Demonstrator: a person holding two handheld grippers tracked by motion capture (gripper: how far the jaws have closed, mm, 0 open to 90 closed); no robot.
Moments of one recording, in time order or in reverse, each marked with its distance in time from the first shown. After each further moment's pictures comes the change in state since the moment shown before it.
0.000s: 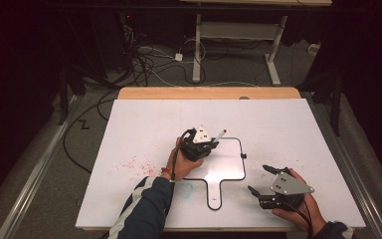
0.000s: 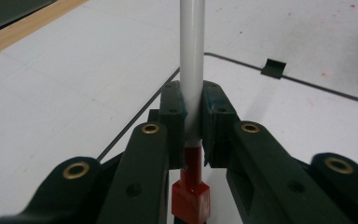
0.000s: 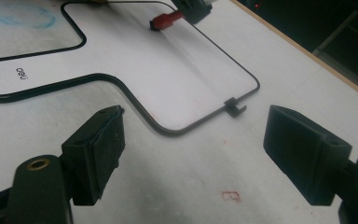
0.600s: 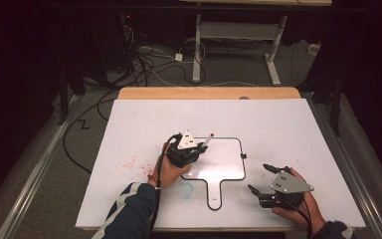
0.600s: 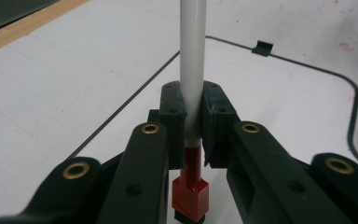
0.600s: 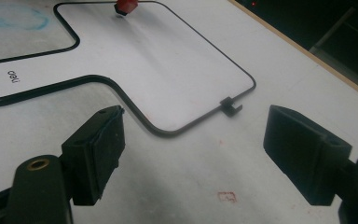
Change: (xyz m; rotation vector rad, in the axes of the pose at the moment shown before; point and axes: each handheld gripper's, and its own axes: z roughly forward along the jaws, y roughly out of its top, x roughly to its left) left arm -0.005 -0.015 -0.038 -0.028 0.003 -0.019; right arm -0.002 0.001 0.001 0.000 -0.012 0.016
